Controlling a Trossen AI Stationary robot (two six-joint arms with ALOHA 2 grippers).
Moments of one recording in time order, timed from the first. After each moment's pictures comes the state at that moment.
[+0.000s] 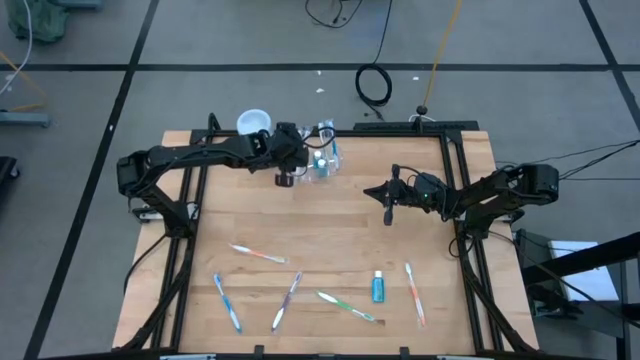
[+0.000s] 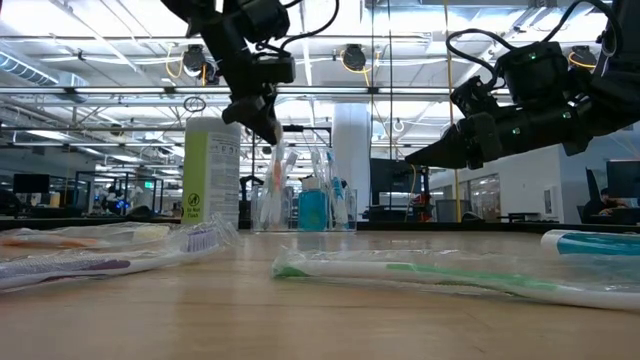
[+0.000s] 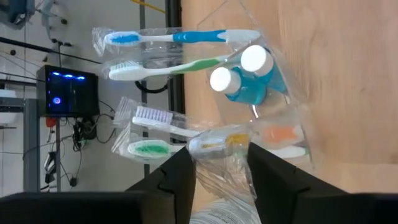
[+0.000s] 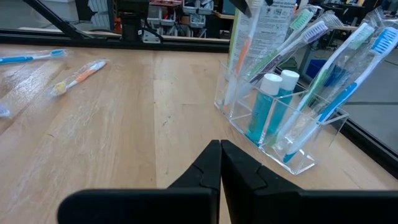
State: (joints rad) left arm 0.35 1.59 1.24 -0.53 -0.34 0.67; right arm -0.31 1.43 0.17 1.10 -0.10 -0.12
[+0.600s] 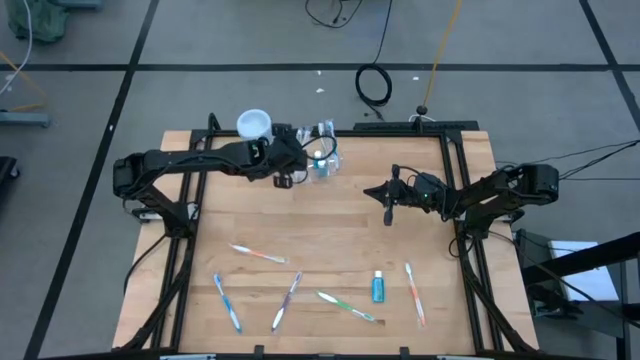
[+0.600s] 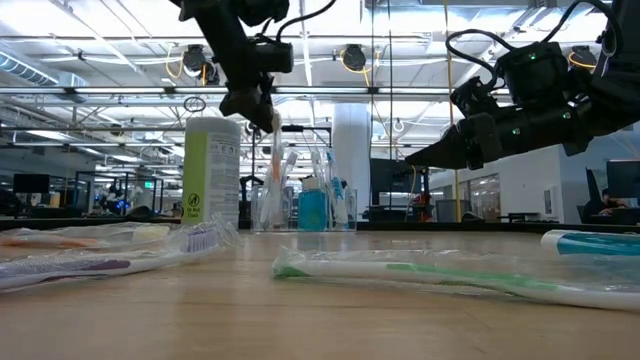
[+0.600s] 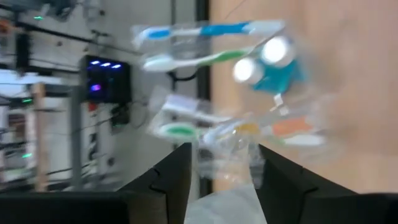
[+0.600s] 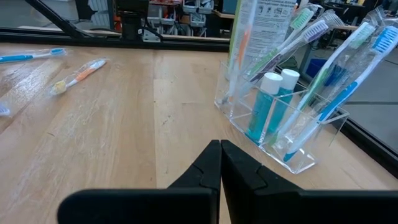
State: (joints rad) left arm 0.27 1.55 1.24 -0.55 -0.53 0.64; right arm -0.31 1.43 0.17 1.10 -0.10 -0.12
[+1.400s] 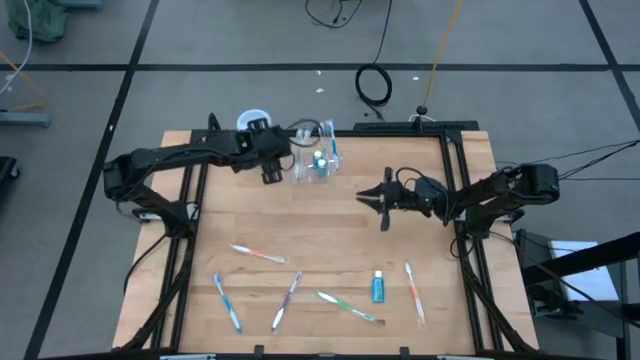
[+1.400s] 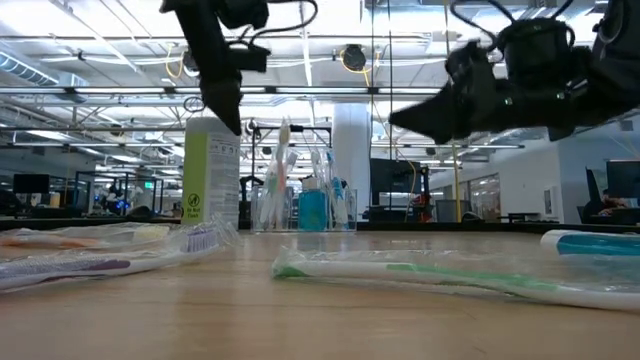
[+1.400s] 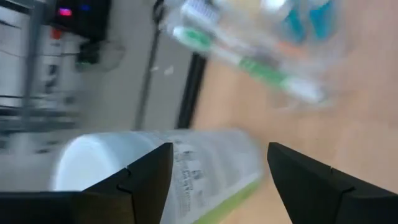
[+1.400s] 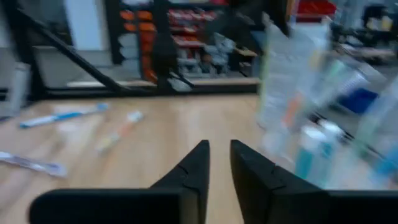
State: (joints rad) left arm 0.35 1.47 1.24 -0.79 -0.48 0.32; right arm -0.19 1.43 0.24 1.19 -0.11 -0.01
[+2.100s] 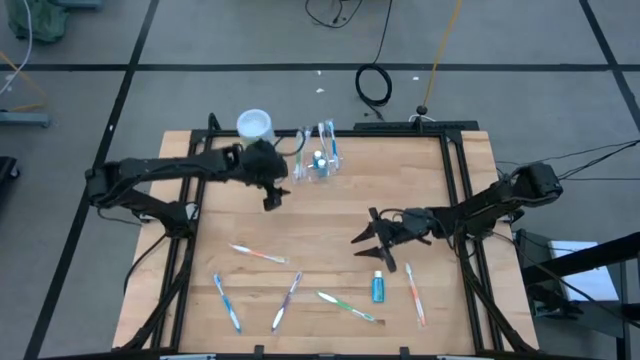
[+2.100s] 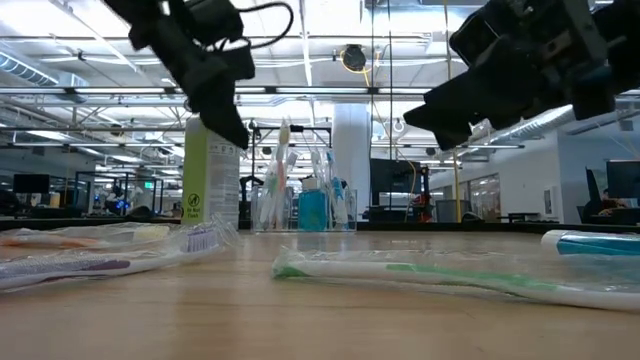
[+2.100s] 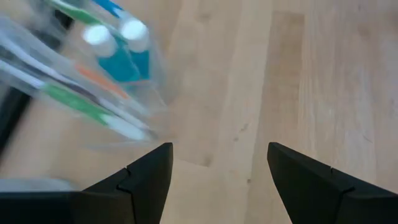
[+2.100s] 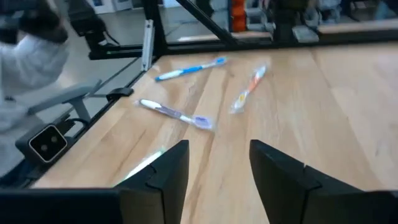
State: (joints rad) left arm 0.34 1.32 0.91 -0.44 0.09 0.11; right arm 0.18 1.43 0.36 0.87 -0.10 0.15
